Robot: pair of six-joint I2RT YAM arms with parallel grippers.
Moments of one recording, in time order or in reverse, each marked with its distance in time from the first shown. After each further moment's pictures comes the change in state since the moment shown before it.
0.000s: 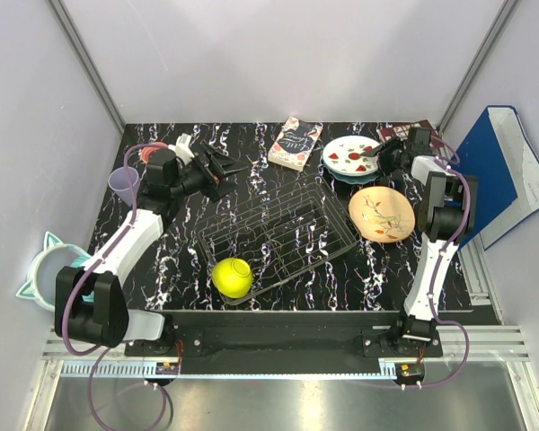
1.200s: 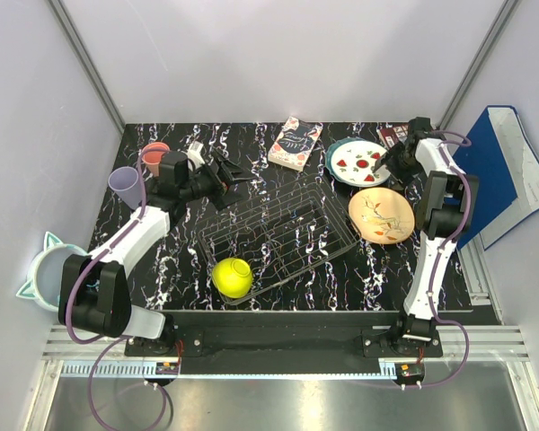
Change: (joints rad) left arm -0.040 0.064 0.002 -0.068 0.001 0.030; right arm 0.001 0.050 0.282 -0.673 0.370 -0.297
